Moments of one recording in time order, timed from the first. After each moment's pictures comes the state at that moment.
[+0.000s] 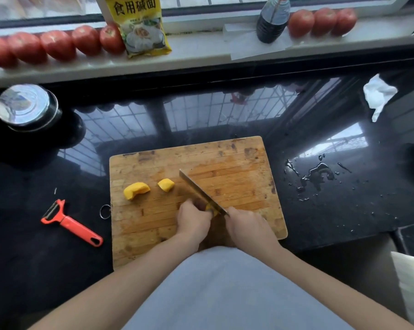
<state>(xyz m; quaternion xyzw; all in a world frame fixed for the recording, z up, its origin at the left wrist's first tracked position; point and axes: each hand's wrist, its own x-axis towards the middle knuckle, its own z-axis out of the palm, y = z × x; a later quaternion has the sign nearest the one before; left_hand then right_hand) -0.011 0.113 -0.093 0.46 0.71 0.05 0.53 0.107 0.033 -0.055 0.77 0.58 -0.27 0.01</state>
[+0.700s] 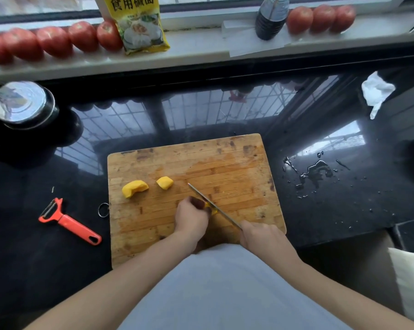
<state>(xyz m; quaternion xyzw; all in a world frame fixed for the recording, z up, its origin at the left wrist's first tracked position) -0.017 0.112 -0.096 0.45 0.71 0.04 0.54 0.118 0.001 -0.037 0.75 0.58 -0.30 0.09</state>
